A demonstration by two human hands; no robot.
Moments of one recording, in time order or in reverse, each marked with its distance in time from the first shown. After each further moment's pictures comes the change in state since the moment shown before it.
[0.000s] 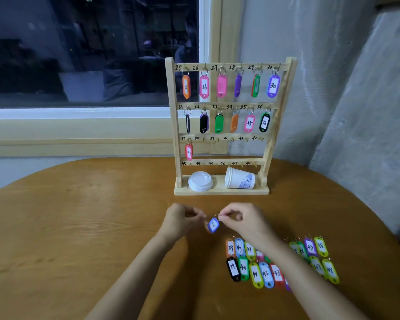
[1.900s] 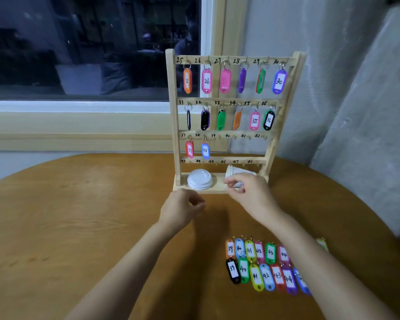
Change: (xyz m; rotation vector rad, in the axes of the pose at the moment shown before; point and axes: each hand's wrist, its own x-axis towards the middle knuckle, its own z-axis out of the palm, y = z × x) left_hand 0.028 0.010 -0.008 0.351 0.075 0.117; right_hand 0.052 -0.006 -0.022 -0.103 0.145 -0.074
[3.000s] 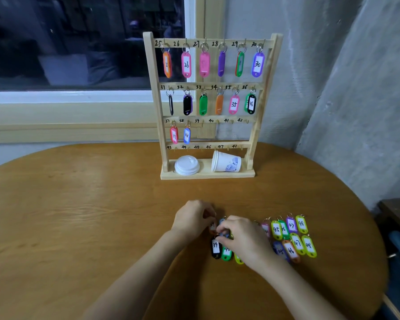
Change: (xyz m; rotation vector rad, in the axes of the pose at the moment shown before) left_hand -0.037 0.022 0.069 0.154 -0.144 0.106; right_hand -0.112 0.028 0.024 -0.275 -0.273 0.082
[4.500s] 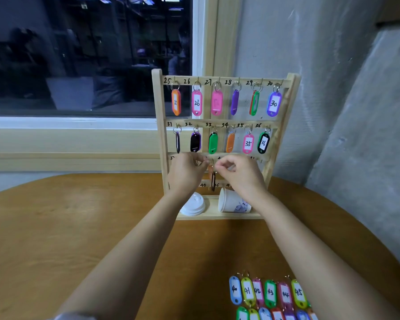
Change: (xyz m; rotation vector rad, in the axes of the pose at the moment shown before) left_hand 0.133 0.024 -0.126 -0.308 0.505 -0.120; right_hand 0.177 -0.037 -0.109 0.333 0.408 -0.040
